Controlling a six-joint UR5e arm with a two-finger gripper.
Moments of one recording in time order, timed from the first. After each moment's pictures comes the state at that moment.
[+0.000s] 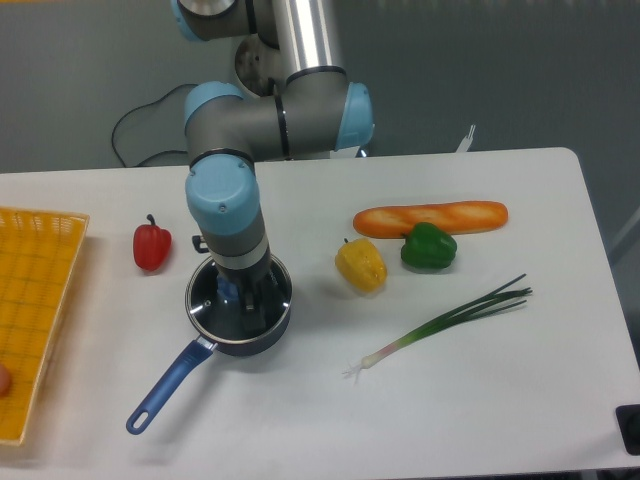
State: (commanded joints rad) arm 2.19 -1.92 -1.64 -1.20 1.58 1.58
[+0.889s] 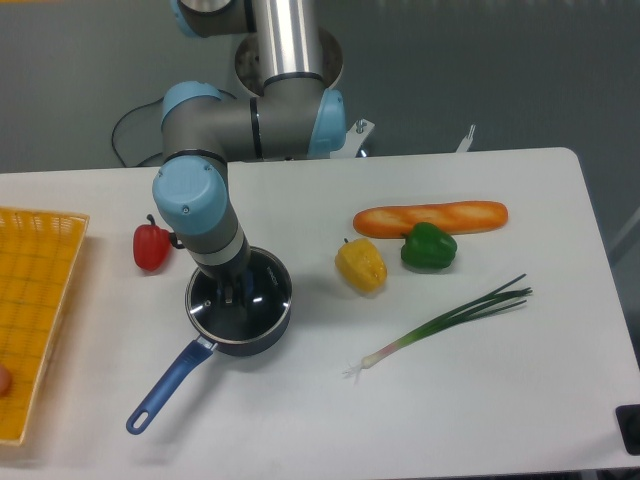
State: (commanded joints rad) arm 2.15 -1.92 -1.66 -1.20 1.64 1.52
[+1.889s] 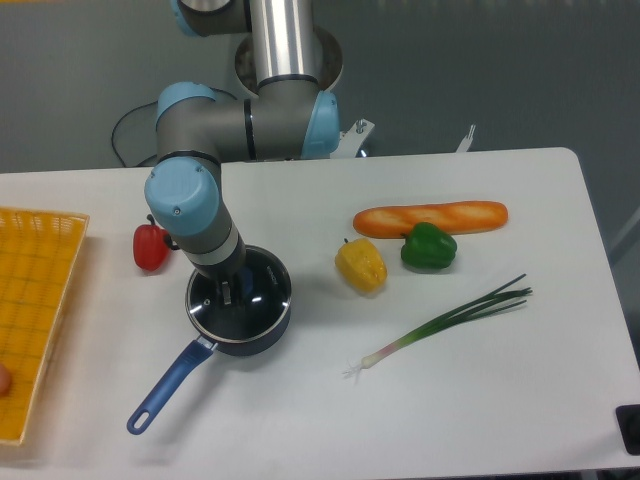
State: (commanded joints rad) arm 2.15 -1.92 -1.66 -1.20 1.65 1.50
